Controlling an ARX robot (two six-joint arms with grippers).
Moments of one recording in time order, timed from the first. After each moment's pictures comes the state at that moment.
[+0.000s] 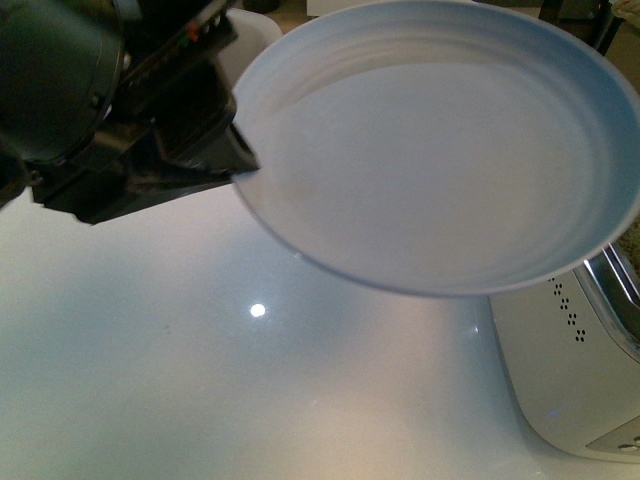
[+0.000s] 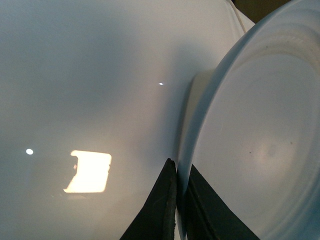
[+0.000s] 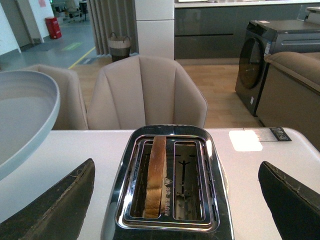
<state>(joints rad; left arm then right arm) -0.51 1.44 0.87 -0.22 0.10 -0.81 0.00 0.01 0.02 0.00 0.00 0.00</state>
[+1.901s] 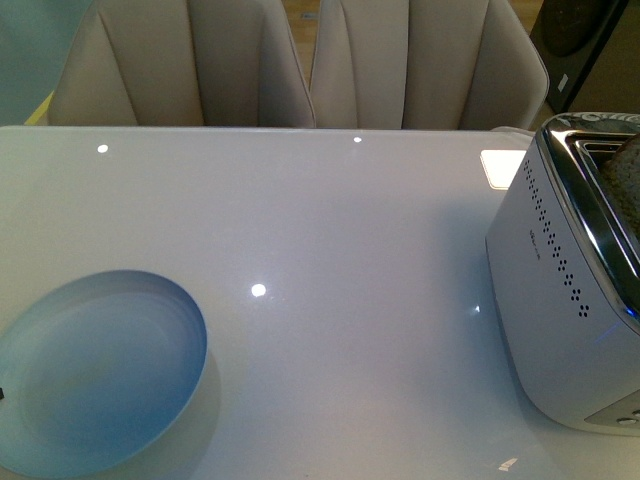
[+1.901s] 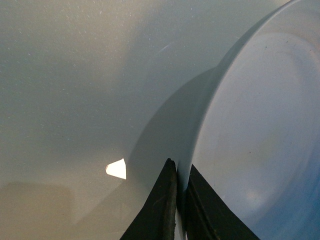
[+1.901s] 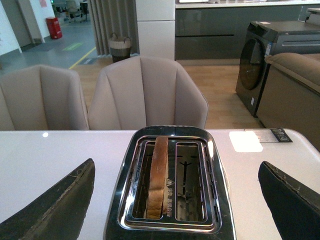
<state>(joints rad) 0.41 2.15 0.53 0.45 0.48 -0.14 0.00 0.01 0.02 0.00 0.00 0.00</state>
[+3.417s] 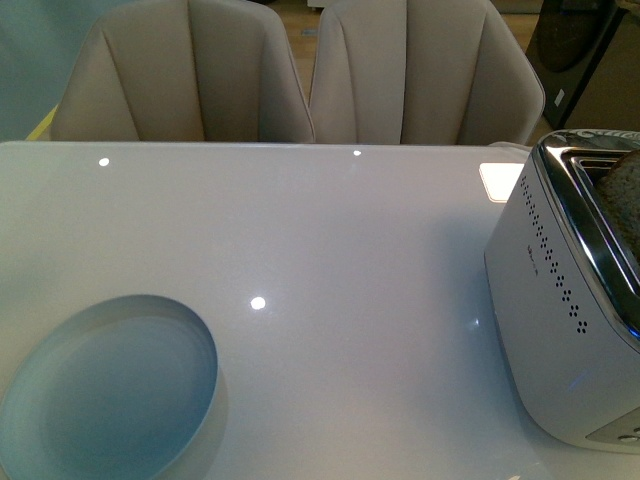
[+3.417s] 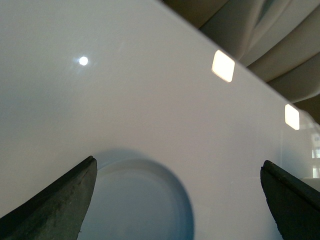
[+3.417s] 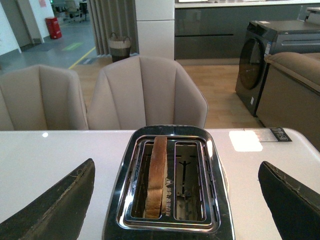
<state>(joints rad) 0.23 1.53 0.54 0.38 0.40 -0.40 0.00 0.01 0.02 0.00 0.00 0.00</state>
